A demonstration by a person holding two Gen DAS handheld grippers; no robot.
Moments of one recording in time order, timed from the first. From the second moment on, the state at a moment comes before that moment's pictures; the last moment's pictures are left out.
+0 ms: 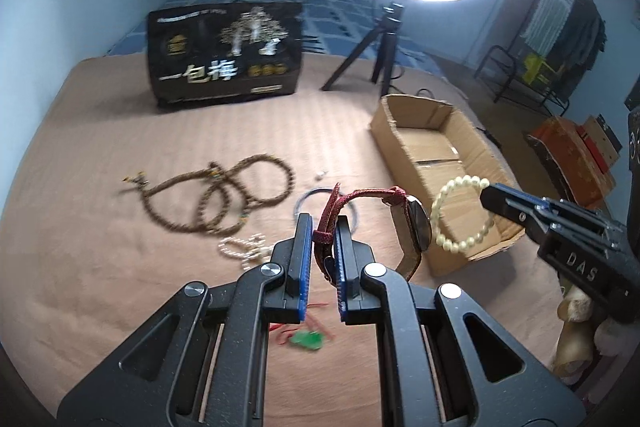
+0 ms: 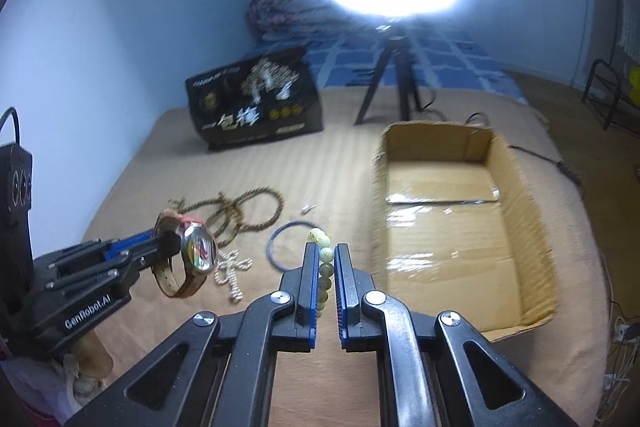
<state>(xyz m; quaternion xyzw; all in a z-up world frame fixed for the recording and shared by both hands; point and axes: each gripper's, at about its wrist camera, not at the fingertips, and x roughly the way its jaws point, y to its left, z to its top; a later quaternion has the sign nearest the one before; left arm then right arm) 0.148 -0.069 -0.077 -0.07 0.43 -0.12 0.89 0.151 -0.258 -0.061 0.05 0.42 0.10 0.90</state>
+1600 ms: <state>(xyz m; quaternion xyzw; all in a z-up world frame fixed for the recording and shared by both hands) 0.179 -0.214 -0.109 -0.02 0.44 -0.20 0.87 0.191 -0.377 -0.088 0.07 0.45 -0.02 0.89</state>
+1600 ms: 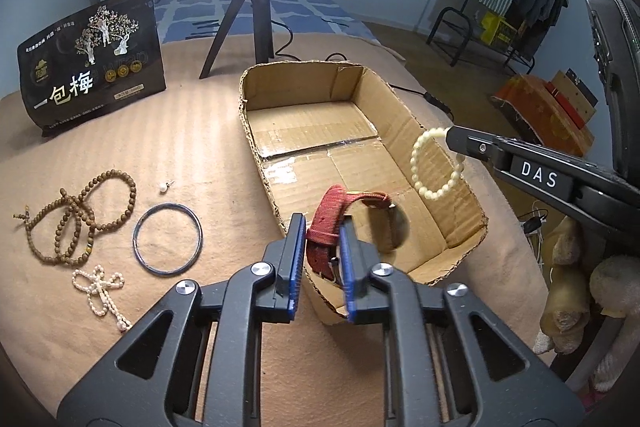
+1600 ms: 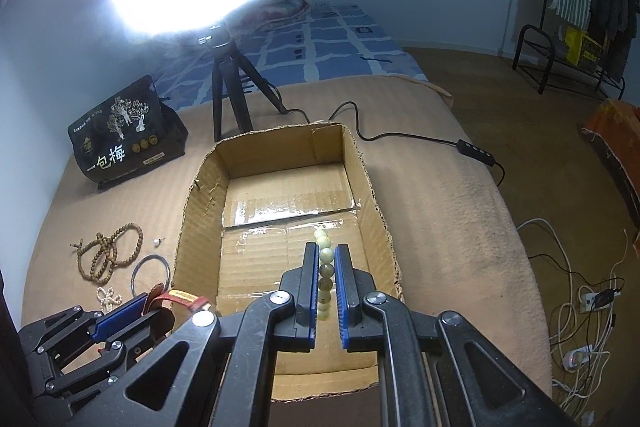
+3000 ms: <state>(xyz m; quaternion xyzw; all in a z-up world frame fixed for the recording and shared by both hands) 0.198 -0.060 -0.089 -0.05 0.44 -0.10 0.89 0.183 -0.303 -0.066 0.06 0.43 0.04 0.90</state>
